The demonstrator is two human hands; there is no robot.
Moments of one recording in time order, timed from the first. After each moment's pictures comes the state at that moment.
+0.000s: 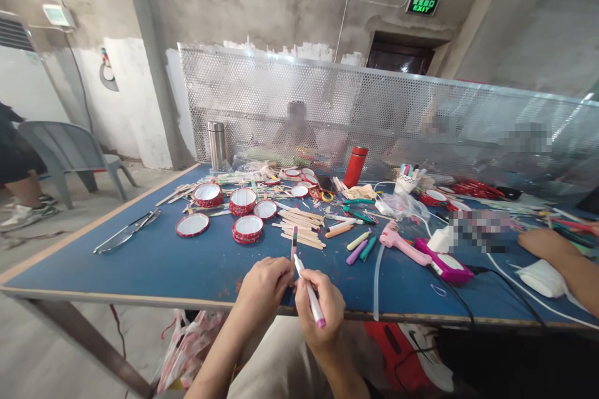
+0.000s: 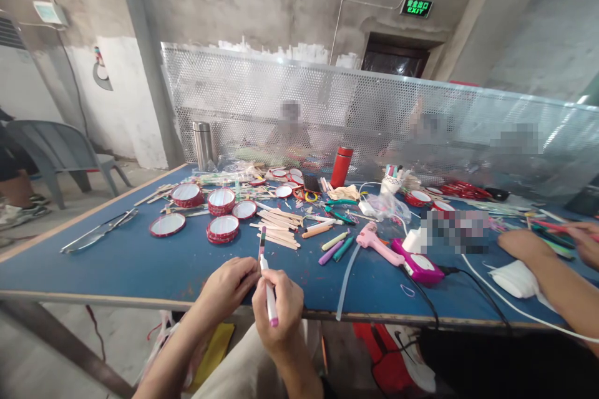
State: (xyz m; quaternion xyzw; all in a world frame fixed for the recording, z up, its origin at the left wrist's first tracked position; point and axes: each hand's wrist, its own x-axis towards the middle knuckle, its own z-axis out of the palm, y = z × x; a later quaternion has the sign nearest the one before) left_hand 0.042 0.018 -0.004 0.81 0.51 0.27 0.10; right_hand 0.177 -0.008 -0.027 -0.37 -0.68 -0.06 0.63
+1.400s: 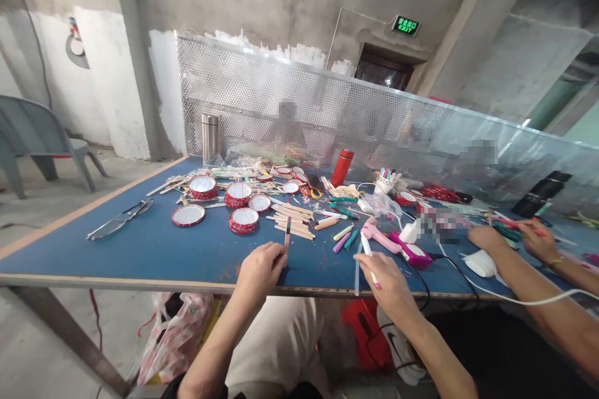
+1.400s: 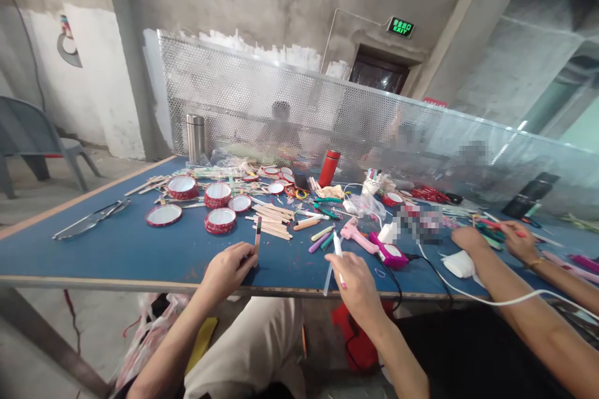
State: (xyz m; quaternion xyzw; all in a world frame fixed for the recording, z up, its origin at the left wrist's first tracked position) left_hand 0.041 0.013 0.002 0.78 0.53 0.31 0.12; right_hand 0.337 -0.012 0.004 -0.43 -0.81 -0.22 0.34
